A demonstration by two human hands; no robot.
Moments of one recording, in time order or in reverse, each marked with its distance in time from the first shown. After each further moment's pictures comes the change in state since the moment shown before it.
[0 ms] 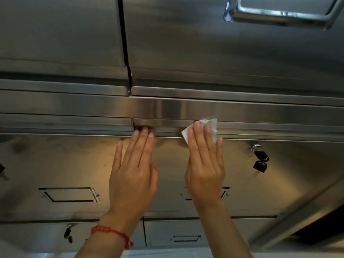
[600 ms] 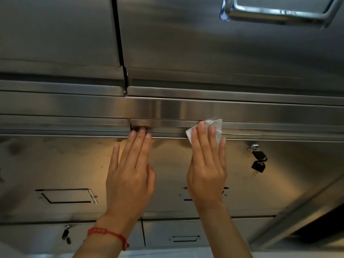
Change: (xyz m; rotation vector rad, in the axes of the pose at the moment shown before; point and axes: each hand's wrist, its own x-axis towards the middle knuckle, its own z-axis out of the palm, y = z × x) left_hand 0.000 0.000 0.001 0.002 0.004 0.004; right_hand 0.001 0.003 -0.004 -0.007 0.021 0.053
